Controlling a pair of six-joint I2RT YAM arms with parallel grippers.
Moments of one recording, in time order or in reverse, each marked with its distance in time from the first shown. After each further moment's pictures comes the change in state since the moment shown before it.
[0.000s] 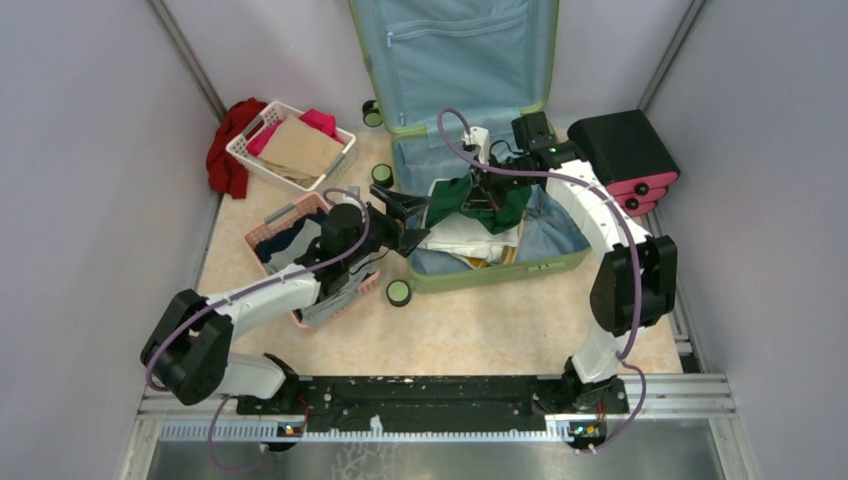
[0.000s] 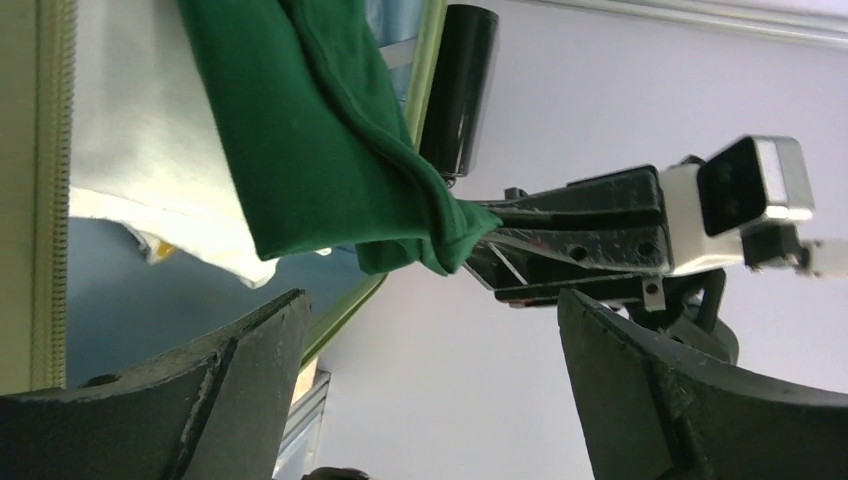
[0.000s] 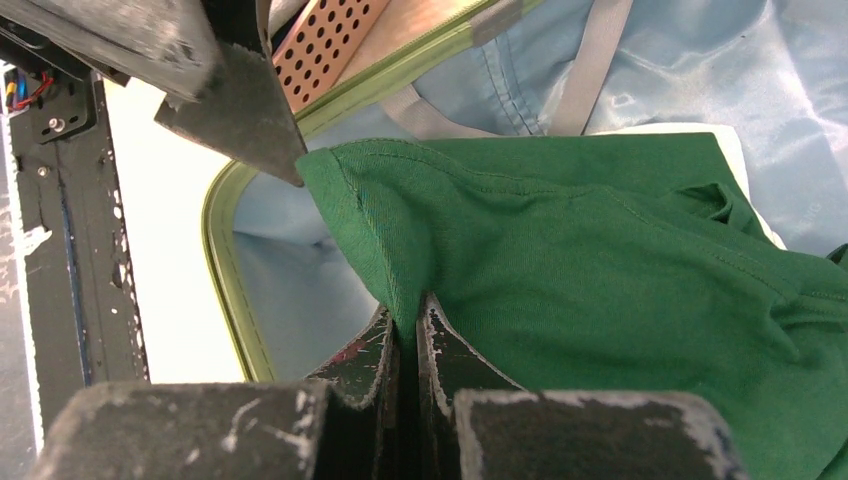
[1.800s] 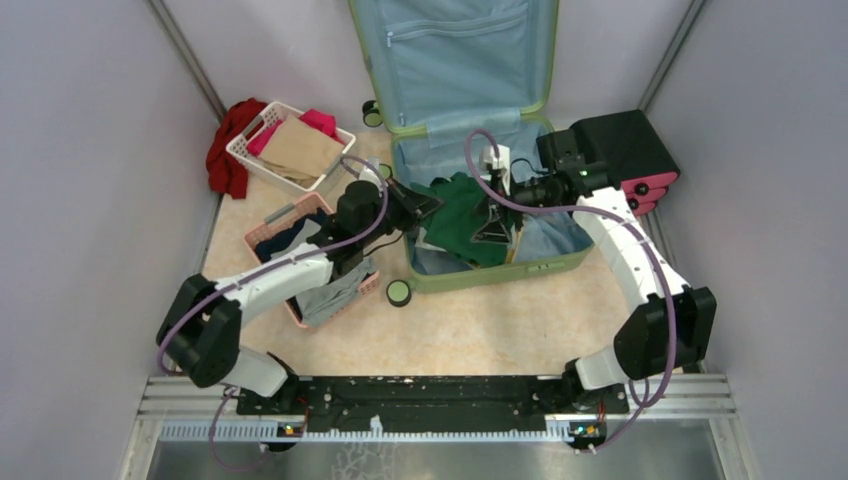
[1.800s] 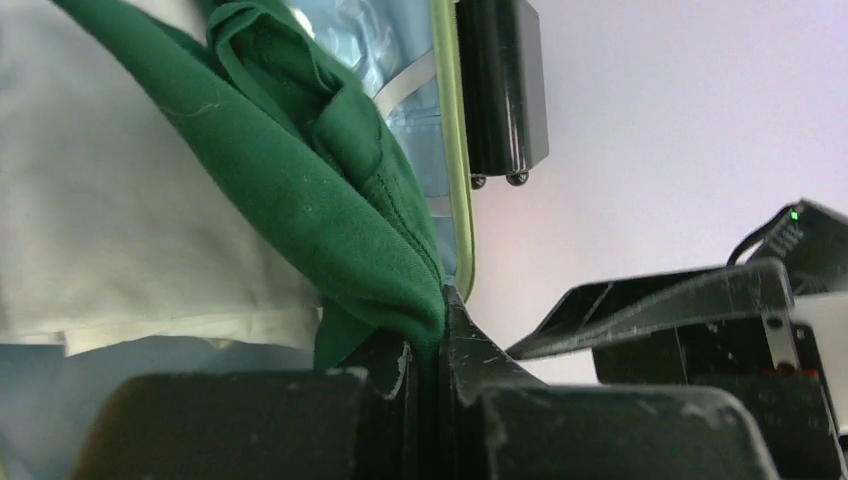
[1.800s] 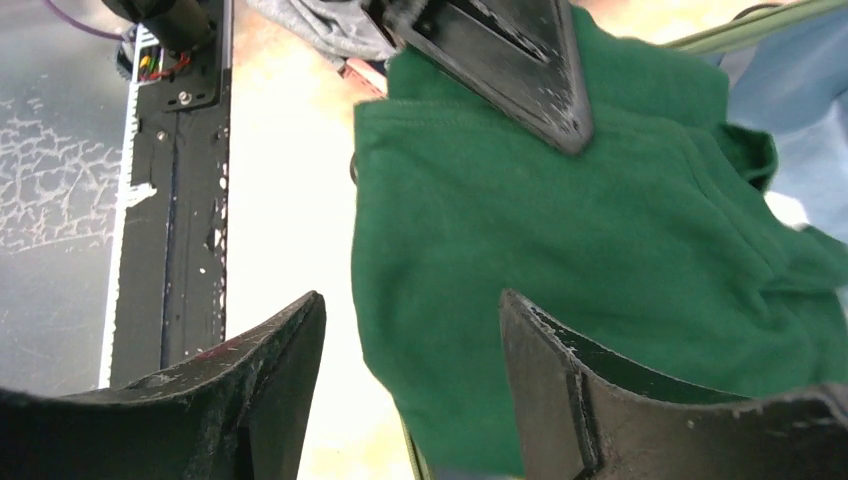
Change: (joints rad) left arm -0.033 0.150 0.225 -0.125 -0.041 0.312; right arm -0.030 -0.244 -0.164 -0.116 -0.174 -0.166
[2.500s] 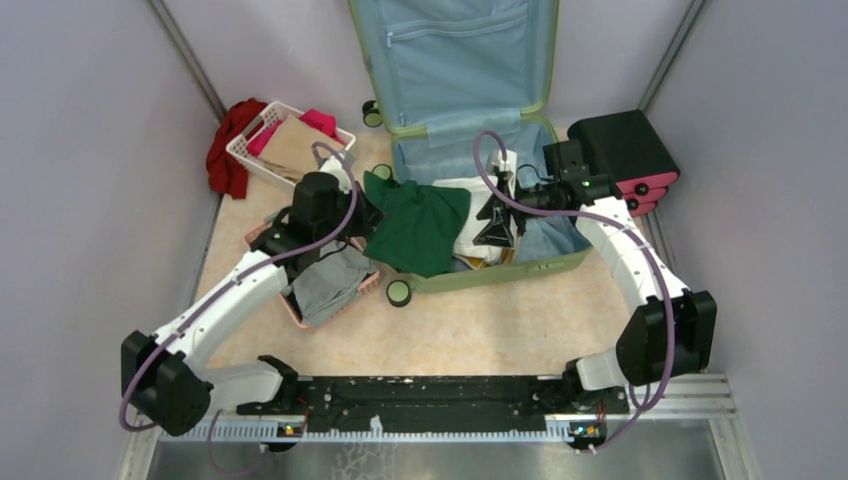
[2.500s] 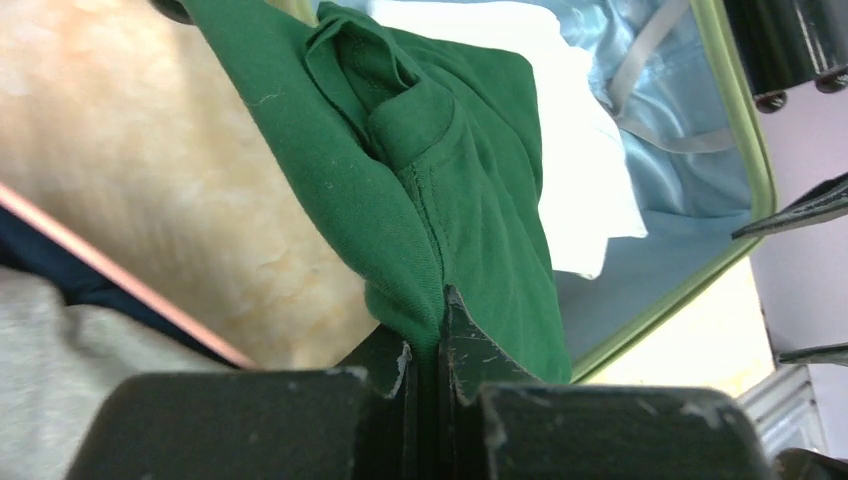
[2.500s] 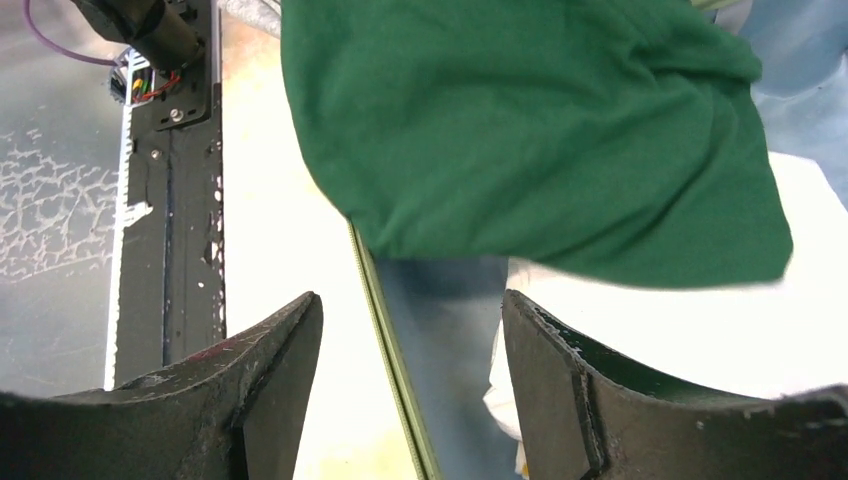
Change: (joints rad) left arm 0.129 -0.288 0.078 -0.605 -0.050 0.705; right arm -0.052 -0.050 -0.117 0.131 -0.030 0.094
